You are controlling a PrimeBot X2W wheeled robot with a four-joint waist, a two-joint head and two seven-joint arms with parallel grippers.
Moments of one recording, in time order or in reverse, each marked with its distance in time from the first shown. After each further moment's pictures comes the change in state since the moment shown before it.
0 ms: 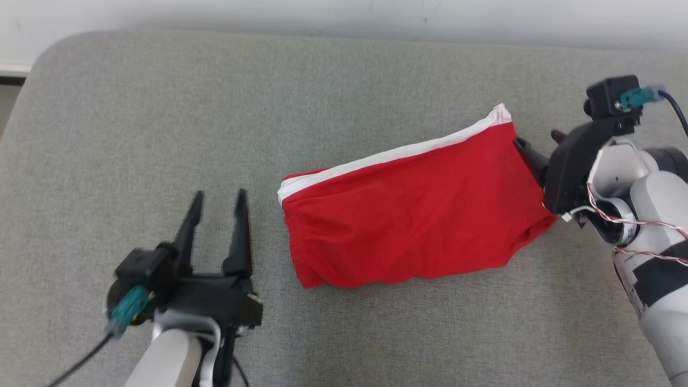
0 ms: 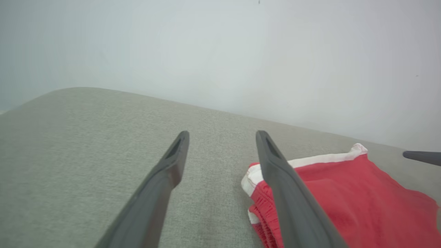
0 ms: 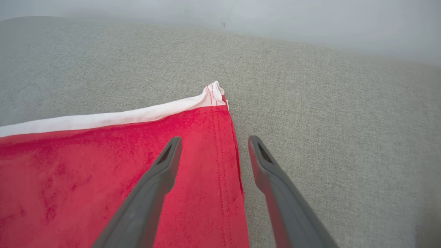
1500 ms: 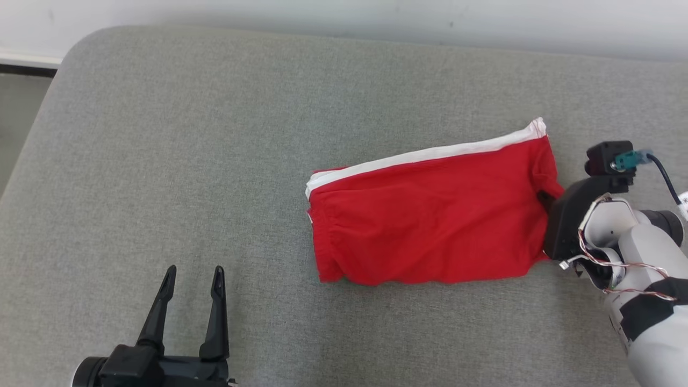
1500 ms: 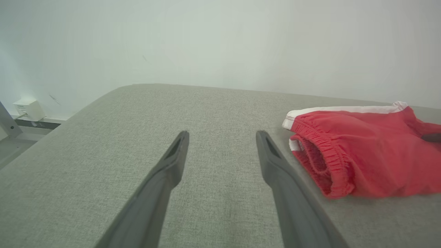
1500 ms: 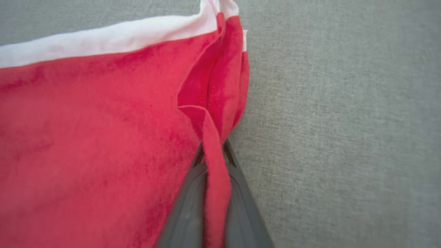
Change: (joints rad) left arm 0.378 -0.140 0.342 -0.237 0.453 -0.203 -0.003; right arm 0.097 0.061 -0.103 0.184 -0.085 0.000 -0.089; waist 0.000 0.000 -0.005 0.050
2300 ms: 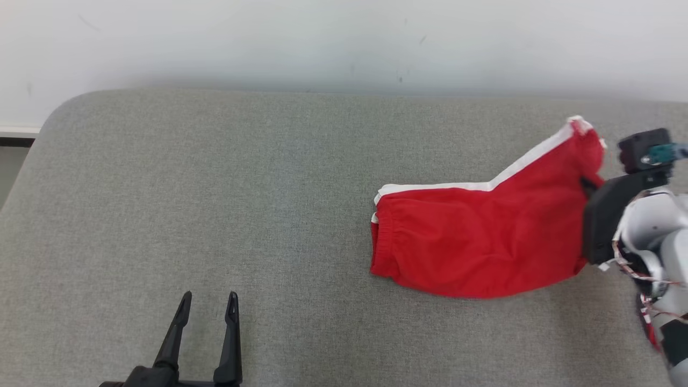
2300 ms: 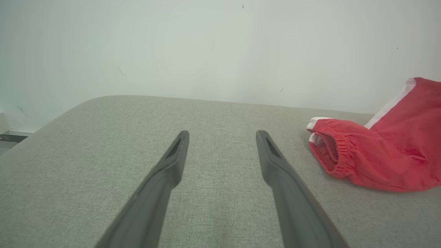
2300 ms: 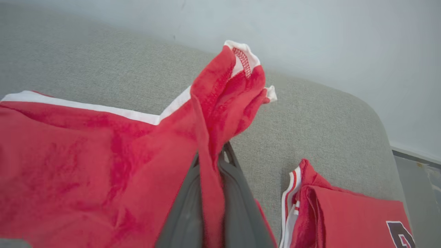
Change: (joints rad) left arm 0.064 -0.001 -0.047 0.006 -0.012 0.032 0.000; right arm 0.150 -0.119 -0.069 -0.373 -0.153 0.000 0.126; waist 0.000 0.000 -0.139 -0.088
